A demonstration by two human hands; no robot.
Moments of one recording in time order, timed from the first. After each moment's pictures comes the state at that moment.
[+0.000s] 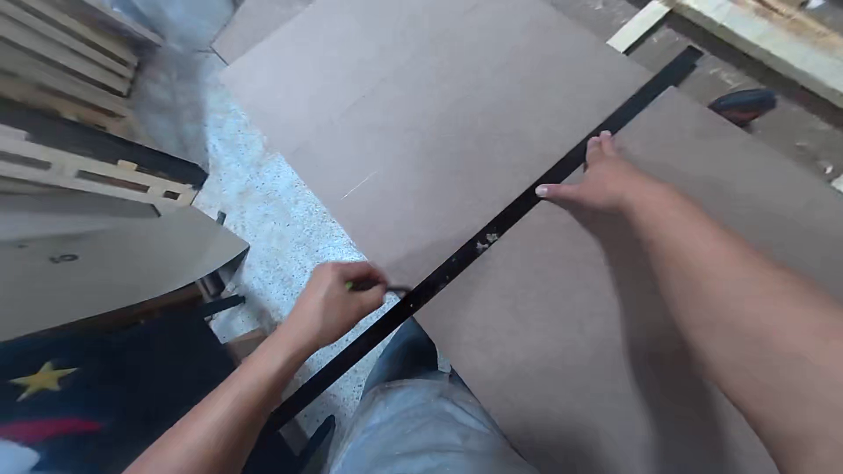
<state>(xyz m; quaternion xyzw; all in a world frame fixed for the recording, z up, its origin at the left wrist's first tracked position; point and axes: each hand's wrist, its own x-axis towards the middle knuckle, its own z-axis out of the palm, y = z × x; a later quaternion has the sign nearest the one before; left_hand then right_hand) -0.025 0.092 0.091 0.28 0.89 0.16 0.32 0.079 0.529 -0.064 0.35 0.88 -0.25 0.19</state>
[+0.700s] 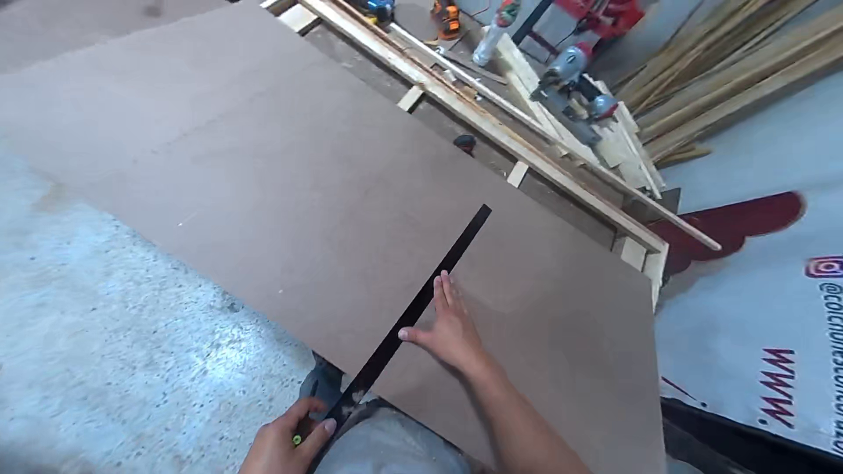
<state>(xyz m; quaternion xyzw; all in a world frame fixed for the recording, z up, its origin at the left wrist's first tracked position) 0.175 0.016 0.016 0.26 0.79 0.24 0.51 0.334 0.329 -0.020 0.44 0.85 -0.26 0.16</state>
